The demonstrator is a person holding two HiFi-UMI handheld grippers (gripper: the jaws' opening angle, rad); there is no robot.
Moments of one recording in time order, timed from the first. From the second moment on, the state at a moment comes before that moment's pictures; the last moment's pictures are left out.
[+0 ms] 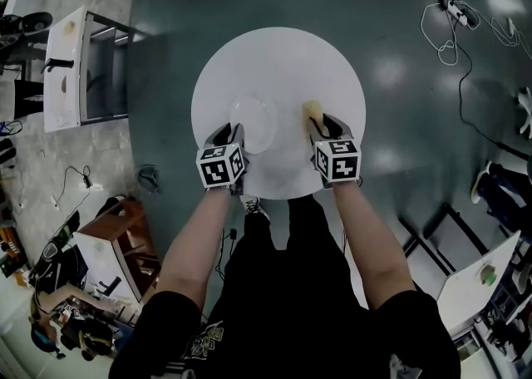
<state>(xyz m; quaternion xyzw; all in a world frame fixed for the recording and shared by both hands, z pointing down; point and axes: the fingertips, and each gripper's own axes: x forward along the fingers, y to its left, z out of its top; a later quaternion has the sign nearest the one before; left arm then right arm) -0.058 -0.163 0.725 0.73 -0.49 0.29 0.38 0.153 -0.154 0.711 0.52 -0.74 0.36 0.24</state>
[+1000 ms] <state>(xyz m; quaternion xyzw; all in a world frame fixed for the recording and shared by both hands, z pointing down) -0.075 -0.145 0.601 0.81 -0.45 0.23 0.30 0.144 -0.143 0.588 0.57 -0.76 0.26 0.17</state>
